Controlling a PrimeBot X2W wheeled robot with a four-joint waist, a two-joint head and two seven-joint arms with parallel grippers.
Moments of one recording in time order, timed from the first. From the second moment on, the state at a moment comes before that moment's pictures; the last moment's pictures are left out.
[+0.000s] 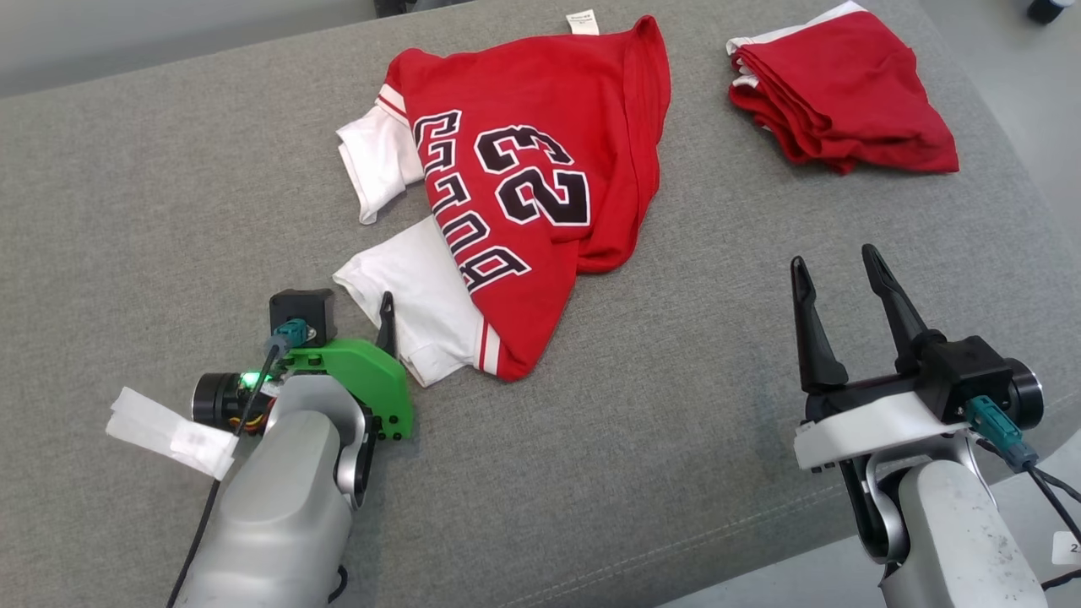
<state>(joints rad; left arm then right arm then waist) -0.67 0.05 -0.39 1.00 -0.40 0.06 -0.19 -0.22 -0.05 0.04 0.14 0.07 0.13 -0.26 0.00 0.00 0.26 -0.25</state>
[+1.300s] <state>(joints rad) -0.83 0.11 -0.39 0.15 -0.26 0.11 -0.23 -0.19 -0.05 0.01 0.16 0.13 0.13 -0.26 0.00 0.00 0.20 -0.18</state>
